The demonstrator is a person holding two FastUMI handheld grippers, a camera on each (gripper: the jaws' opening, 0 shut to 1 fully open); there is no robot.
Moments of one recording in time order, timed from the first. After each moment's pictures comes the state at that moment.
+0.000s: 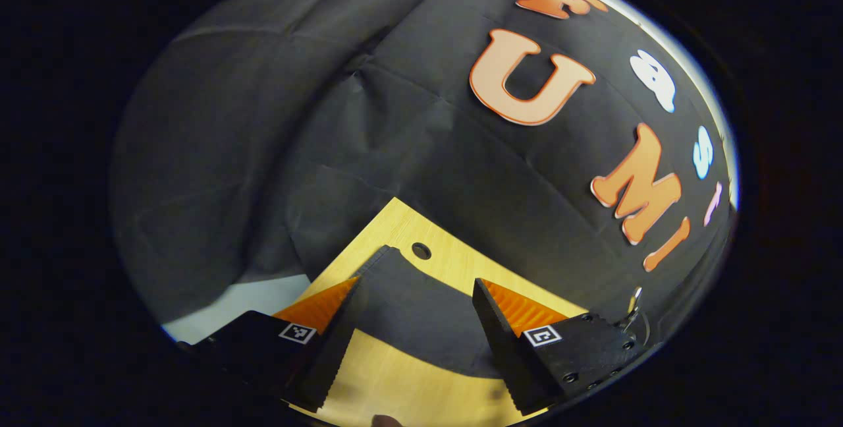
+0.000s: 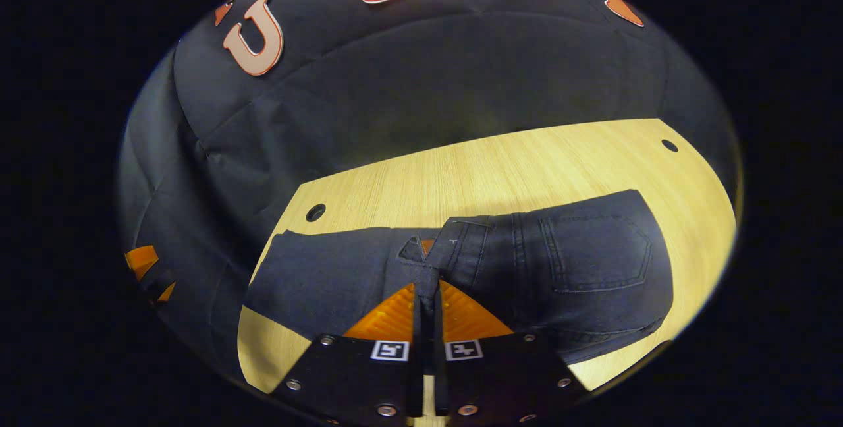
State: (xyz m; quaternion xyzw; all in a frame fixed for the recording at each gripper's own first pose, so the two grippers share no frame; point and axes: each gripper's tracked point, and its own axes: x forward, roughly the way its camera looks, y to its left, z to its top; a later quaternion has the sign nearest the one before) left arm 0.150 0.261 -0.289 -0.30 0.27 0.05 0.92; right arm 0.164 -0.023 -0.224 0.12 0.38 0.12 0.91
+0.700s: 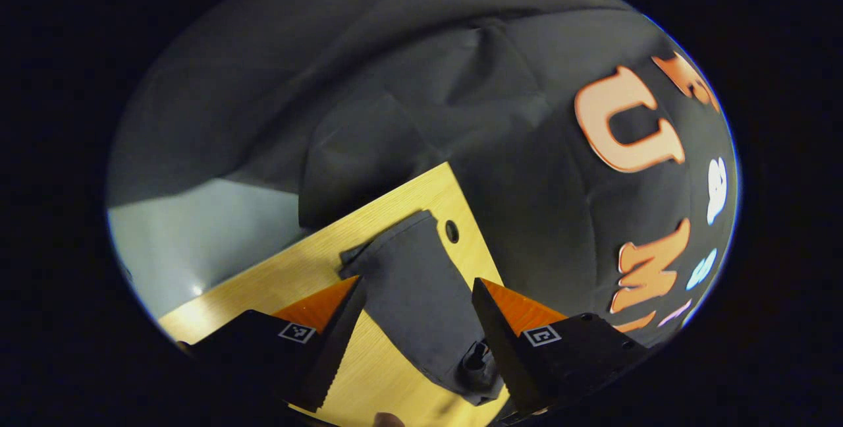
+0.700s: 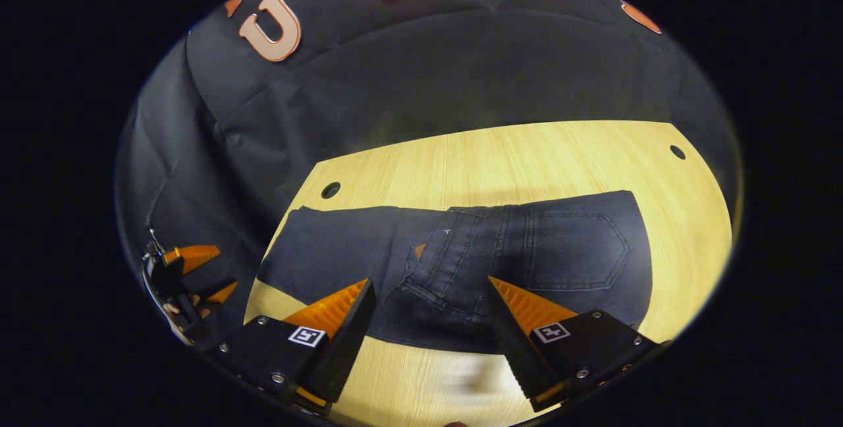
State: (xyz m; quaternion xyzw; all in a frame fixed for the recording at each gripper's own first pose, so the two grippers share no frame) left arm 0.149 0.295 -0.412 -0.52 0.32 0.12 0.78; right arm 0.142 -0.055 -0.210 0.09 0.41 0.14 0.90
